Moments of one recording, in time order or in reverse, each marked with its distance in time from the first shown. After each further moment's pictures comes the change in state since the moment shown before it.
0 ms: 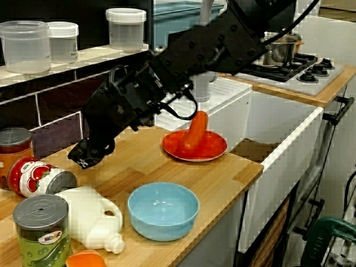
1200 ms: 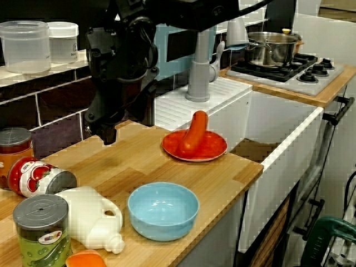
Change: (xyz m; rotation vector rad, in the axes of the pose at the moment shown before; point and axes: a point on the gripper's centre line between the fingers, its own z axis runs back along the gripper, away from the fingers) arm -0.006 -0.024 0.034 -0.225 0.370 -0.330
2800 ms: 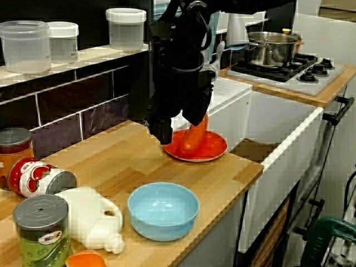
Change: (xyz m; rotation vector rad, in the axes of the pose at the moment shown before) arm -0.045 -0.051 -0.004 0.023 0.194 -0.137
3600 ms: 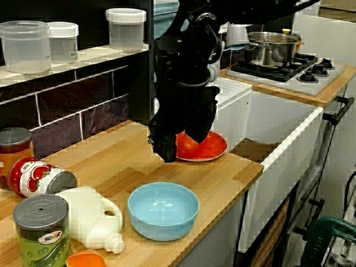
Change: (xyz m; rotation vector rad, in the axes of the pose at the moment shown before) arm -0.022 0.012 -0.003 0.046 0.040 0.023
